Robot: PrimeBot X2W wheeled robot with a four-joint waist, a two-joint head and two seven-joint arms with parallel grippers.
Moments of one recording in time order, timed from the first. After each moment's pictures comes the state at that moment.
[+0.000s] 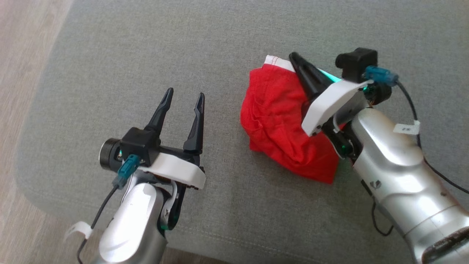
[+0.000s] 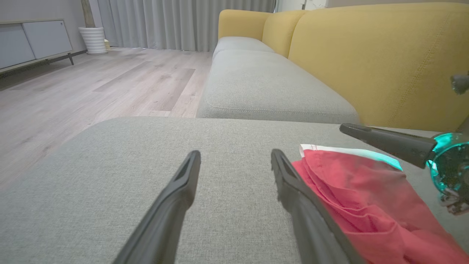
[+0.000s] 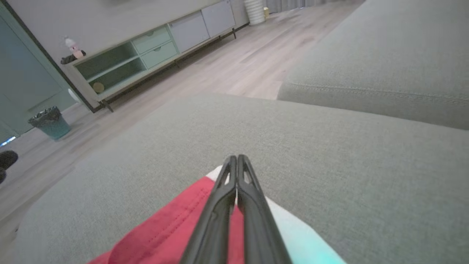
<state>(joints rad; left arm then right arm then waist) -0.32 0.05 -0.41 0.22 -0.23 0.08 -0.25 -0.78 -0.17 0.64 0.70 0.58 0.12 -0.05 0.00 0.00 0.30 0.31</state>
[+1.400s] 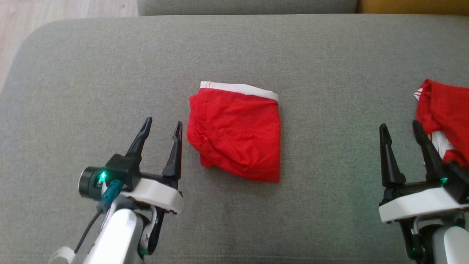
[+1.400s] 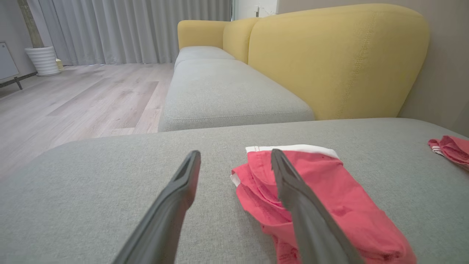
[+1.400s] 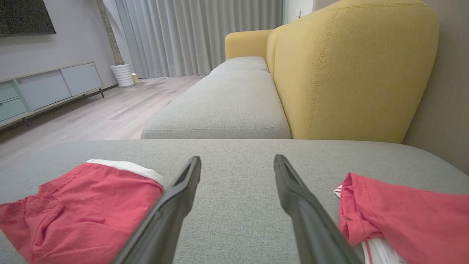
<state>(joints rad) -0.20 0.12 -0.36 0.19 -0.20 0.08 -0.25 0.03 -0.08 -0.03 -0.13 0.14 0.12 0.02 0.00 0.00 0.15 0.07</state>
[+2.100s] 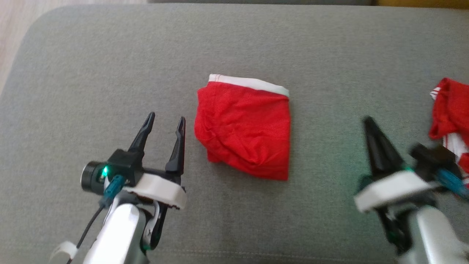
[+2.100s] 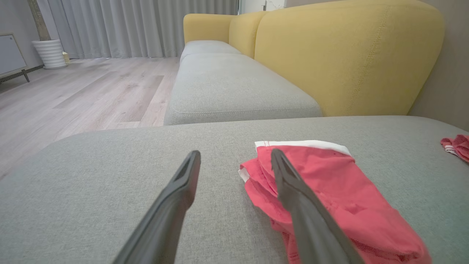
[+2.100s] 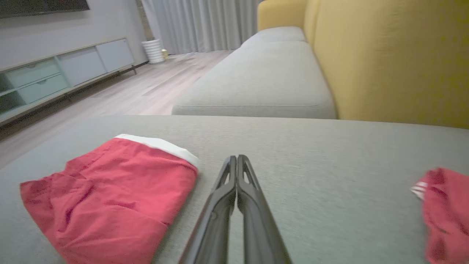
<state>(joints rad) -0.21 0.12 -0.38 0.19 -0.21 0.09 -0.24 -0.04 -0.10 0.06 -0.04 0.17 0.12 0.05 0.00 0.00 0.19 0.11</state>
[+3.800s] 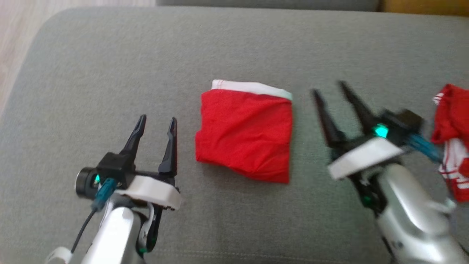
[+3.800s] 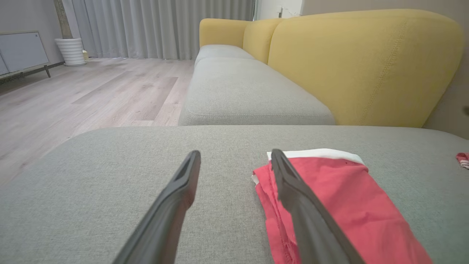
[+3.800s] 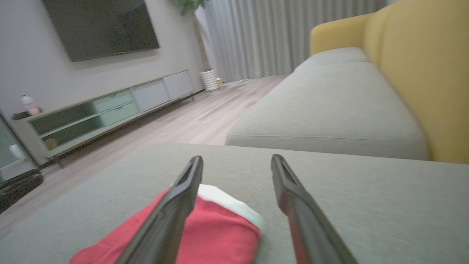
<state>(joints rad) -0.20 0.10 -0.32 0.20 -0.20 0.08 -0.25 -0.41 -0.20 0.42 0.37 0.44 0.12 -0.20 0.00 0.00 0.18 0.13</state>
